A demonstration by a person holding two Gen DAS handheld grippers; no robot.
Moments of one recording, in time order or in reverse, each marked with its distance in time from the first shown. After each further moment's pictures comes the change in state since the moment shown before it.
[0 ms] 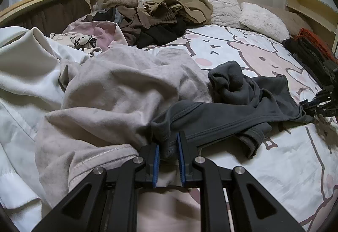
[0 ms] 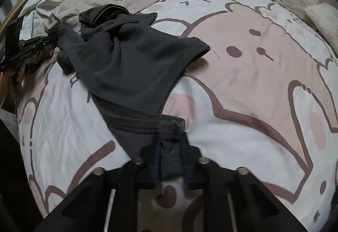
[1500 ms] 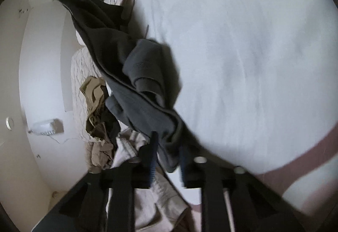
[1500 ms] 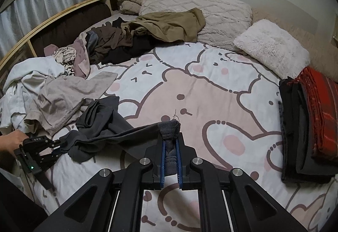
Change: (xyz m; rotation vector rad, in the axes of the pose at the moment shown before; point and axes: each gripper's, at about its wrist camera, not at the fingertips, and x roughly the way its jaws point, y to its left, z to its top) left arm 0.050 -0.147 -0.103 1.613 -0.096 0.339; right arm -0.160 -0.030 0.030 0.228 -0.274 -0.233
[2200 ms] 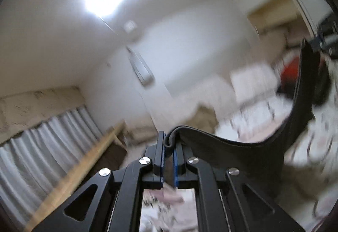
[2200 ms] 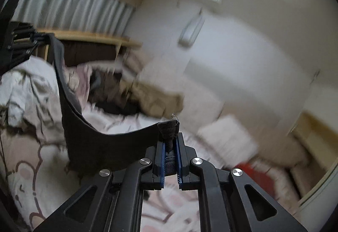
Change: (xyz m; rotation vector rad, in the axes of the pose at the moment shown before) left arm -0.212 0.350 -0.094 -1.163 -0.279 0.401; right arm -0.205 0.103 0.025 -0.366 -0.496 -0.332
